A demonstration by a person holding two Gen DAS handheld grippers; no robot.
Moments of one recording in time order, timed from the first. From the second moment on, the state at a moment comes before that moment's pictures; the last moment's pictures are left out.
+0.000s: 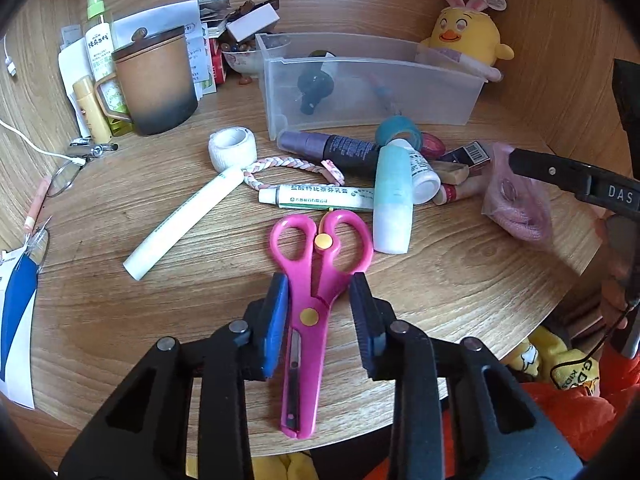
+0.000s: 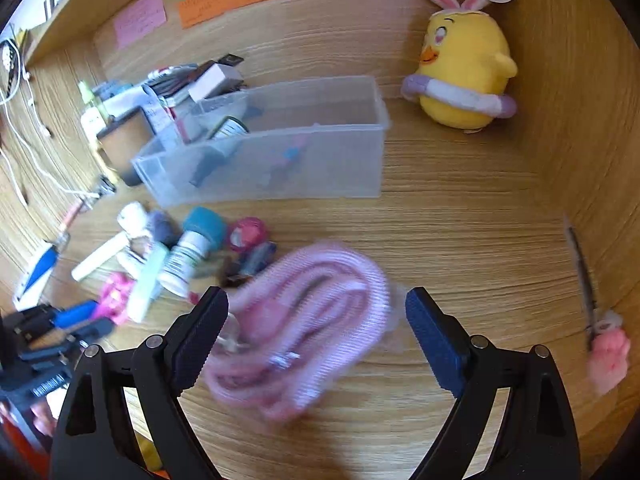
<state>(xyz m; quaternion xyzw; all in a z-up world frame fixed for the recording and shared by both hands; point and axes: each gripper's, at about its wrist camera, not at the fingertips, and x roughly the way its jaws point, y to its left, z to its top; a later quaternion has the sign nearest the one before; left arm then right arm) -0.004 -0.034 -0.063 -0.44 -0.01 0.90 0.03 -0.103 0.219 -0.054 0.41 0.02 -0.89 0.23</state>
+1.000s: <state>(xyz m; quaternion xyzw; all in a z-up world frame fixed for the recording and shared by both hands) 0.019 -0.043 -0.059 -0.41 0.00 0.91 0.01 -0.114 0.234 -0.079 0.44 0.09 -0.87 0.19</state>
